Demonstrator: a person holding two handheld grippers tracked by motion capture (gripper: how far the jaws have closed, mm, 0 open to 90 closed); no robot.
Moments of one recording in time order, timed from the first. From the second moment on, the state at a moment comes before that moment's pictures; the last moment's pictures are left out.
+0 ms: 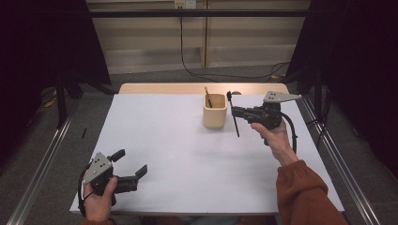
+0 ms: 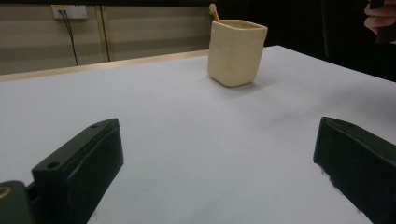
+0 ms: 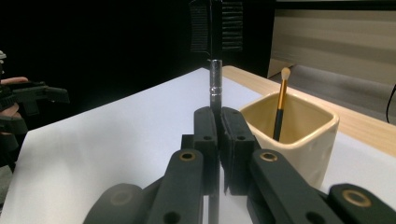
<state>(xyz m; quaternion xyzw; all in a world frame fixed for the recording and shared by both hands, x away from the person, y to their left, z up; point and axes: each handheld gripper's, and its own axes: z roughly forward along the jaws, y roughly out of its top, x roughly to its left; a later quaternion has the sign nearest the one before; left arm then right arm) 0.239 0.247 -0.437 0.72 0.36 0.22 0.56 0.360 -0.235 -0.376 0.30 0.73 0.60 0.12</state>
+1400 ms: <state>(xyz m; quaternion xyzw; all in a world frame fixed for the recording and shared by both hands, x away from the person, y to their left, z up) 0.241 0.244 -0.438 0.72 0.35 0.21 0.56 0.415 -0.210 -0.328 0.31 0.72 0.60 0.18</state>
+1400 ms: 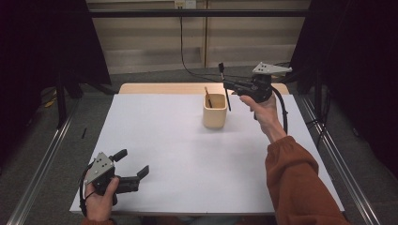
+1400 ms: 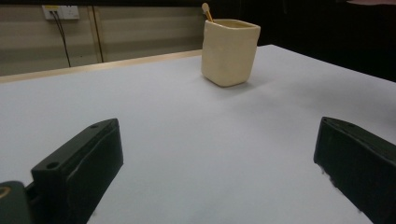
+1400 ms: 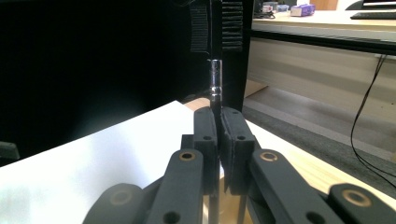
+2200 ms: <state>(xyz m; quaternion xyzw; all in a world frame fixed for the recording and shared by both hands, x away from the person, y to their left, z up) 0.241 0.246 -0.438 0.72 0.35 0.21 0.56 0.442 -0.197 -0.327 0.32 0.72 0.58 0.20</state>
